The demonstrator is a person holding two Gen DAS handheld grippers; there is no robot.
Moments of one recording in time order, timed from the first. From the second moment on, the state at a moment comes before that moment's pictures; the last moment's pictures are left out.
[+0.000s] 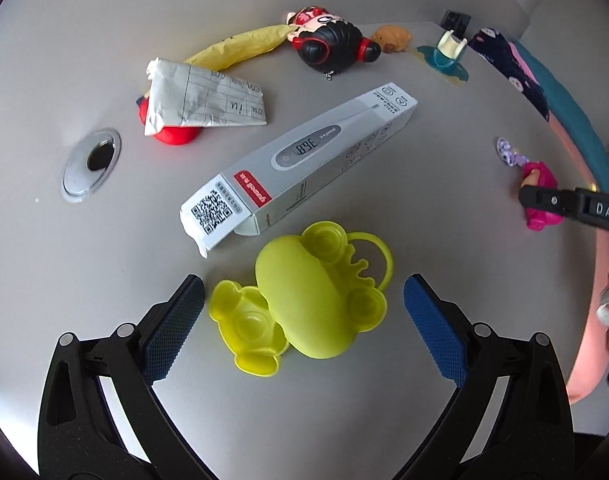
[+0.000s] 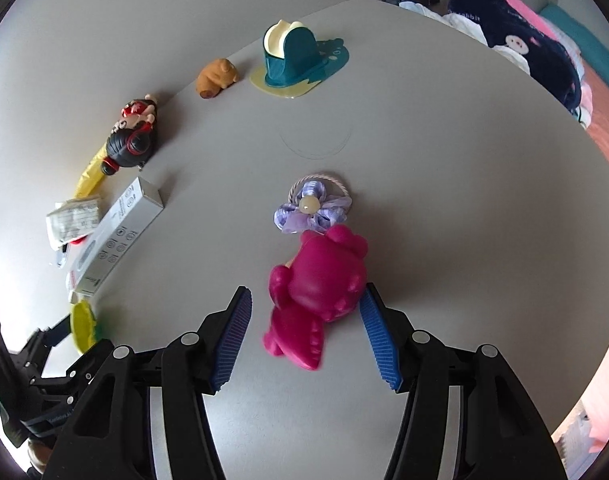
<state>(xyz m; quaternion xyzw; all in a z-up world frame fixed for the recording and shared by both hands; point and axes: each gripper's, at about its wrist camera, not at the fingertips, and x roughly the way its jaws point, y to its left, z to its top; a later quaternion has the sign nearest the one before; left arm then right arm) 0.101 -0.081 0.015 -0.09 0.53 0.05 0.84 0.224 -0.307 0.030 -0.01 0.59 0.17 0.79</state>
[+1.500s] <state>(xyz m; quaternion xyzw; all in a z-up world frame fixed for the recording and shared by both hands) 0.155 -0.317 0.104 0.00 0.47 -0.17 0.87 0.150 -0.559 0.119 0.13 0.52 0.11 0.84</state>
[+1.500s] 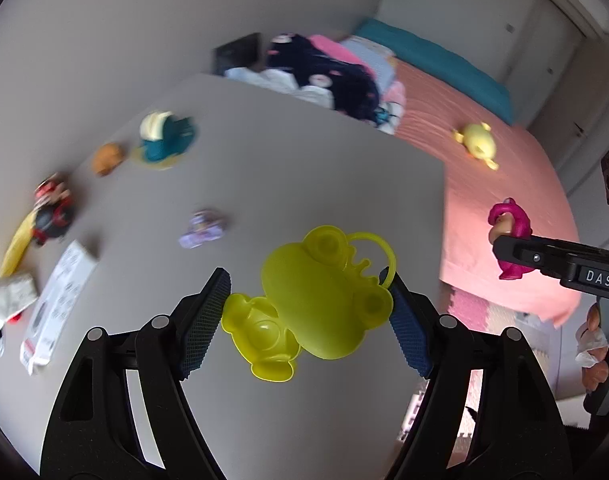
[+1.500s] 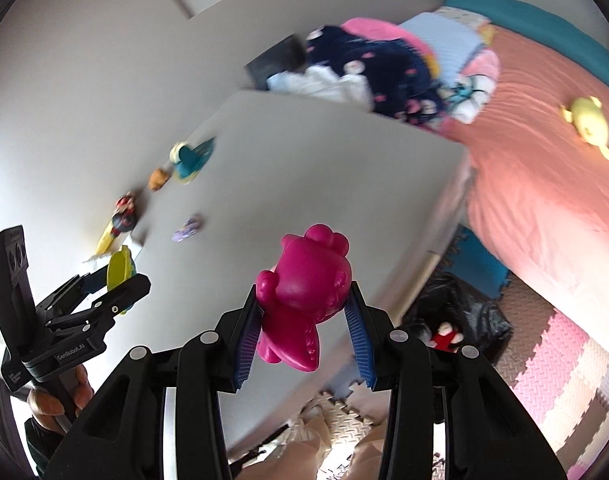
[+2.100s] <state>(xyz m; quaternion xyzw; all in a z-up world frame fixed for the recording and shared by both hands) 0.156 -0.509 0.091 0.10 0.49 -0.35 0.80 0.089 -0.708 0.109 0.20 0.51 -0.03 0.83</state>
